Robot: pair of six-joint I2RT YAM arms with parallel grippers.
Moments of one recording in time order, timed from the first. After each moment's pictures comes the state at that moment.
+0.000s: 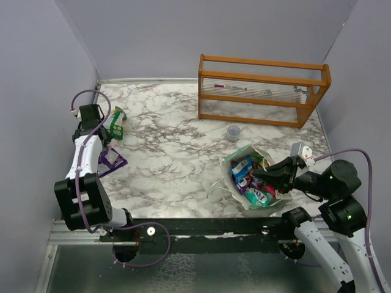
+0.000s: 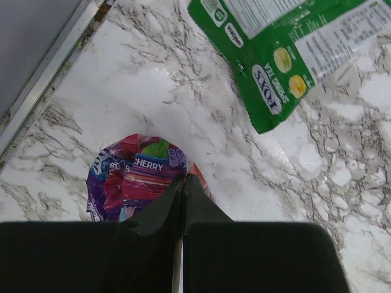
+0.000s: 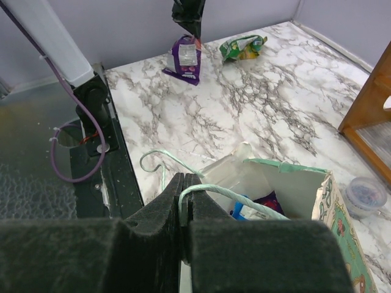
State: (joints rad) left arm 0.23 1.38 1.02 -0.55 -0.21 -0.39; right arm 0.37 0.38 0.82 -0.47 -0.82 0.01
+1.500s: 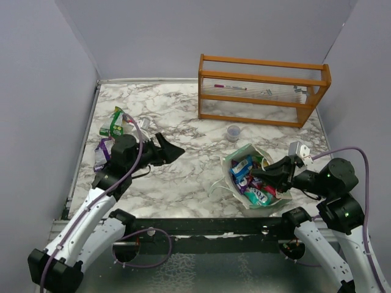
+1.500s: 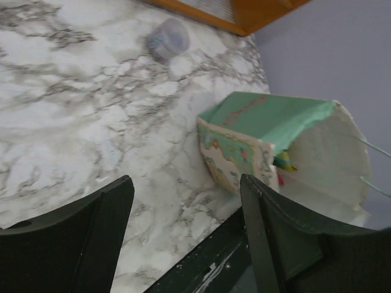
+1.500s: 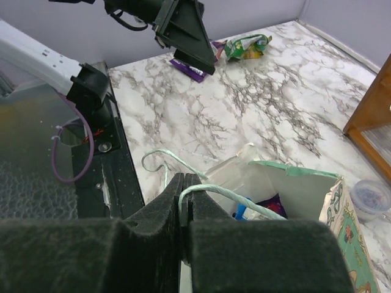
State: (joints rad) left arm -0.35 0.72 0.62 -0.24 0.38 -0.75; right arm 0.37 0.39 0.80 -0.45 -0.82 0.01
